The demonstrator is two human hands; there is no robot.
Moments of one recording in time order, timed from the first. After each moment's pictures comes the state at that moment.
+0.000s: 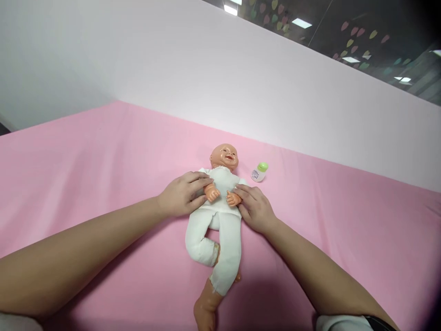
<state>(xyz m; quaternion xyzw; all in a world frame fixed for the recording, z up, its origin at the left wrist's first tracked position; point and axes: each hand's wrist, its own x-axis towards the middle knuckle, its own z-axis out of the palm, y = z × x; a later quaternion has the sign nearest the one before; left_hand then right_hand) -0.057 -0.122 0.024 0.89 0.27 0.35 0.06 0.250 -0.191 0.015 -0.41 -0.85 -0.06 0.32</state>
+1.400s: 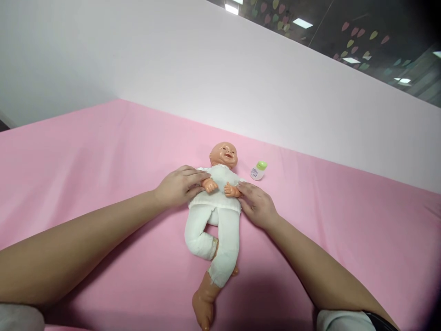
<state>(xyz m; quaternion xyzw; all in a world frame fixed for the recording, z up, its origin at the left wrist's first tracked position) -0.065 -0.110 0.026 0.89 0.30 0.32 0.07 0.266 -0.188 0.016 -0.42 -0.85 -0.06 0.33</state>
